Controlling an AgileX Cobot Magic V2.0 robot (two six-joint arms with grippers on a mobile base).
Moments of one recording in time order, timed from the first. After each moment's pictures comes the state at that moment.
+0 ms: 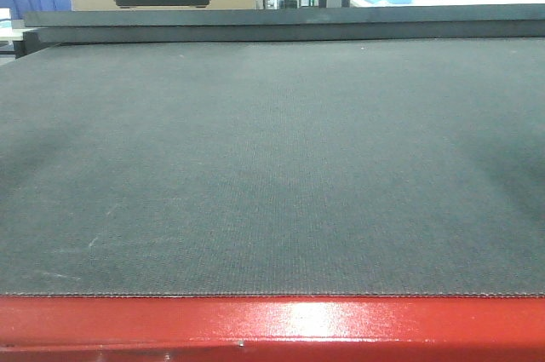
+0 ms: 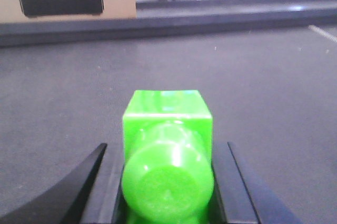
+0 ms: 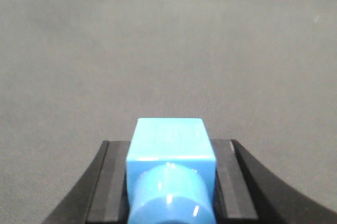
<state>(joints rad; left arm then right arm) -0.27 0.87 -0.94 0.00 0.35 -0.01 0.20 0.84 -0.82 0.10 0.44 -0.07</state>
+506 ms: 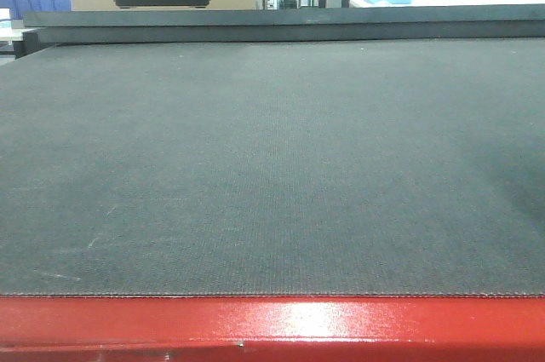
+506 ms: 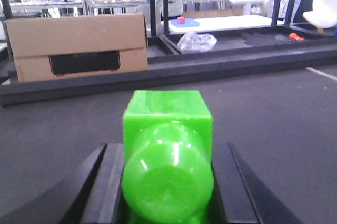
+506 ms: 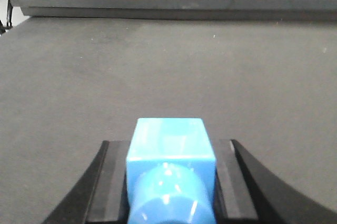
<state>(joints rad) -0.27 0.60 -0.82 0.08 0.34 -0.02 0.20 0.71 -0.80 0.23 0.42 -0.14</state>
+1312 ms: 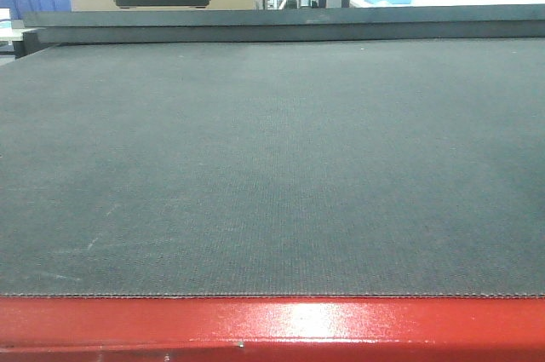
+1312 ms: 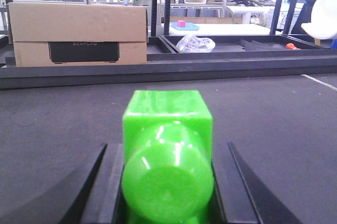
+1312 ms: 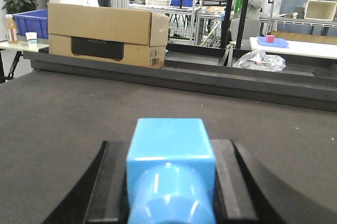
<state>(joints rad) -0.26 0.48 -0.65 0.02 0.27 -0.03 0.21 0.42 -0.62 0.24 0.28 -0.24</state>
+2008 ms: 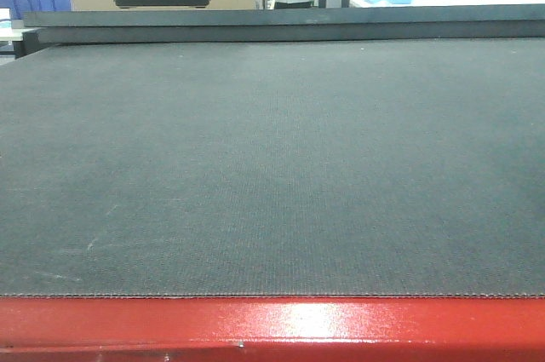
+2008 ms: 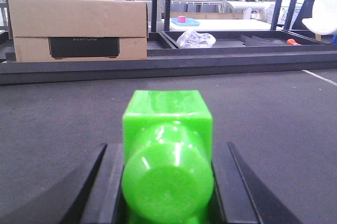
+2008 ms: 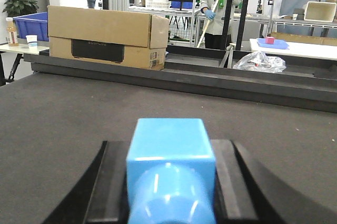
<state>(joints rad) -0.26 0.48 -0.65 0.02 0.28 -0.03 0.21 0.42 -0.62 0.24 0.27 -0.24</state>
